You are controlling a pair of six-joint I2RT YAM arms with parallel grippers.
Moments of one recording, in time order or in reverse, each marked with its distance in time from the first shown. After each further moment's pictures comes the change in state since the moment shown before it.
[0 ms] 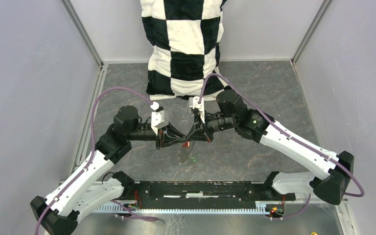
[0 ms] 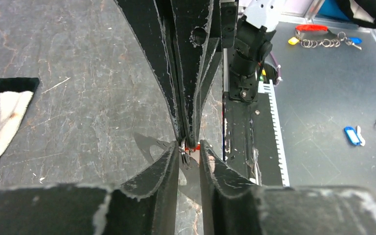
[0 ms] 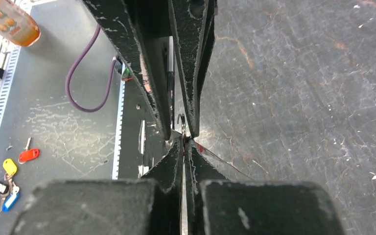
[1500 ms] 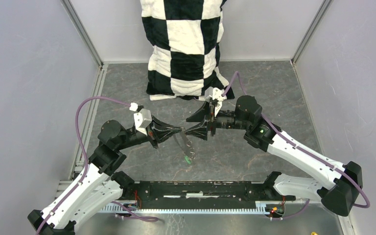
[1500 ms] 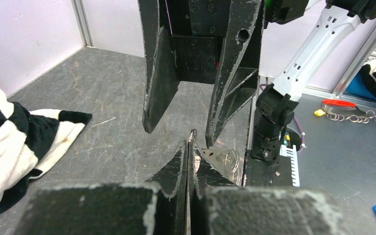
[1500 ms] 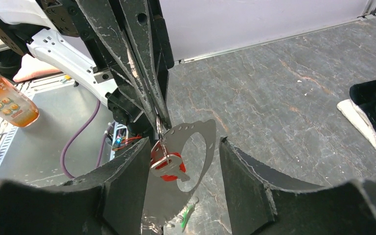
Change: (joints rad) left arm -0.006 -0.177 -0.127 0.307 -0.228 -0.249; right arm -0.053 -0.127 -0.219 0.506 0.053 0.244
